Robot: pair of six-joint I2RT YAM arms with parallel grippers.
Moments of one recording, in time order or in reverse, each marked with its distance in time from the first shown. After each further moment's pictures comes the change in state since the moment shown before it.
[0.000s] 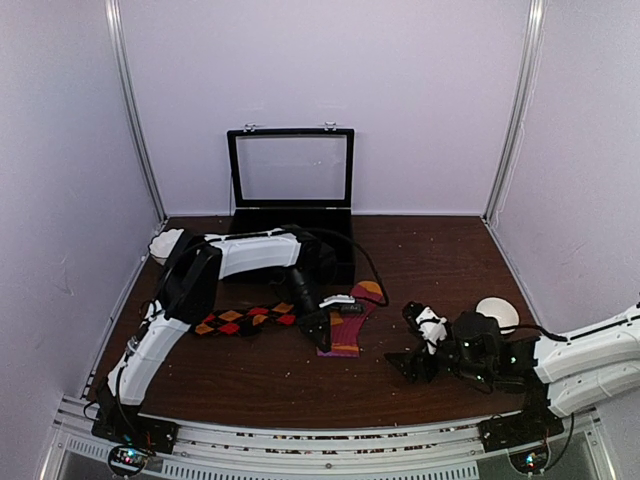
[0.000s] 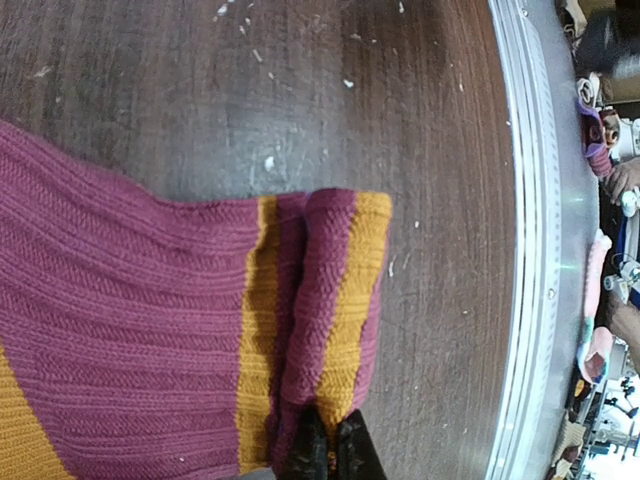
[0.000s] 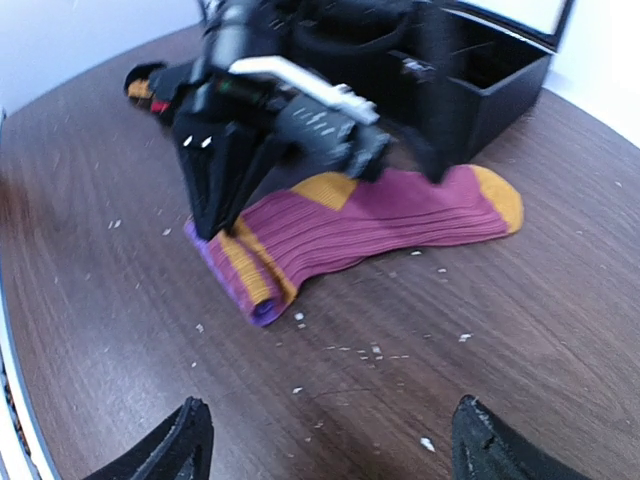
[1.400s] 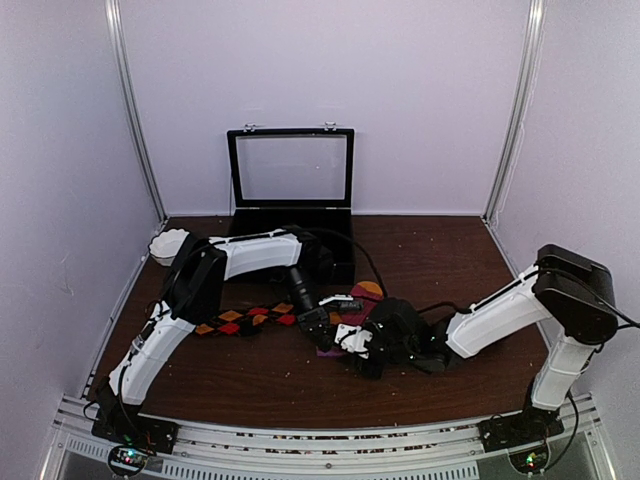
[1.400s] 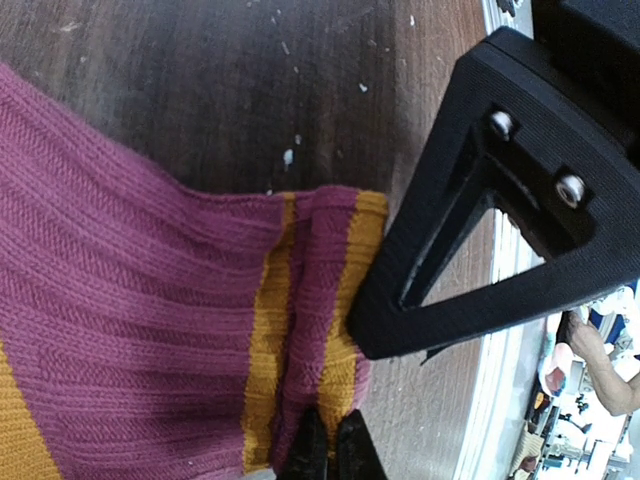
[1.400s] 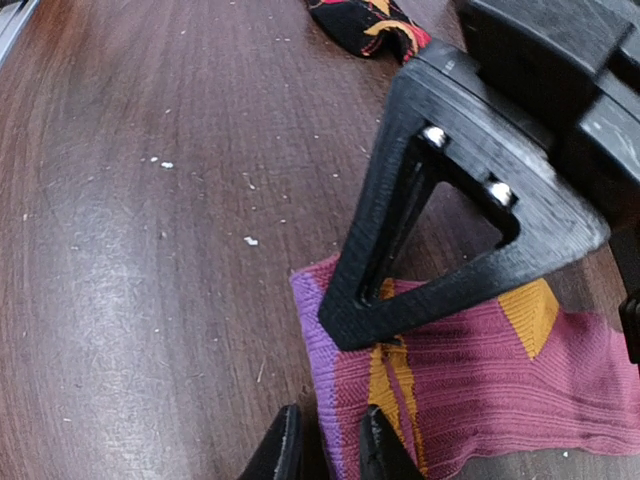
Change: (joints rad) left arm 0.021 0.069 0.085 -0.094 0.057 -0.043; right arm -0.015 0.669 0.446 0.014 -0.283 -0.456
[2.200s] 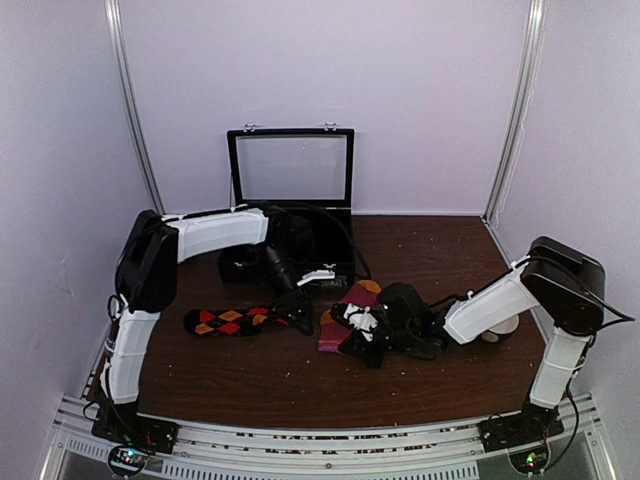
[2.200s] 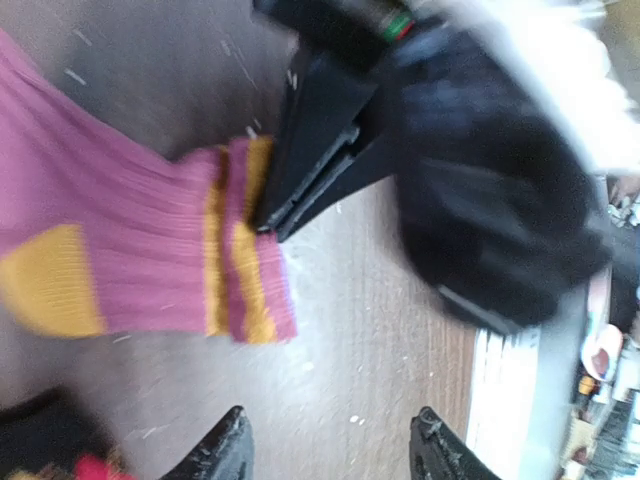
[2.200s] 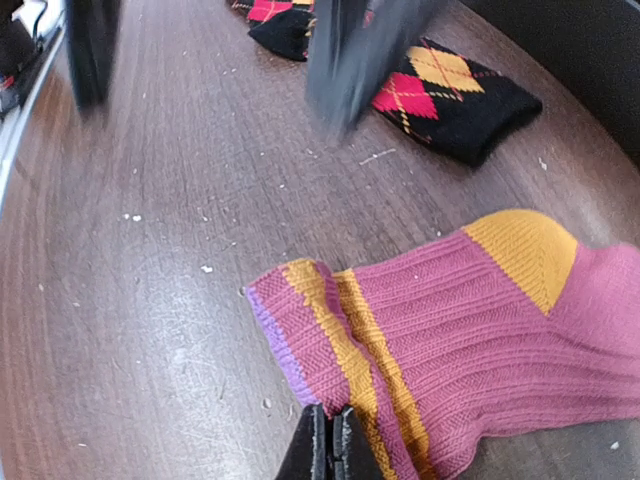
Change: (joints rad) left arm 0.040 -0.311 -0.277 0.142 -0.085 0.059; right arm -0.127 0.058 0.032 0.016 -0.198 0.218
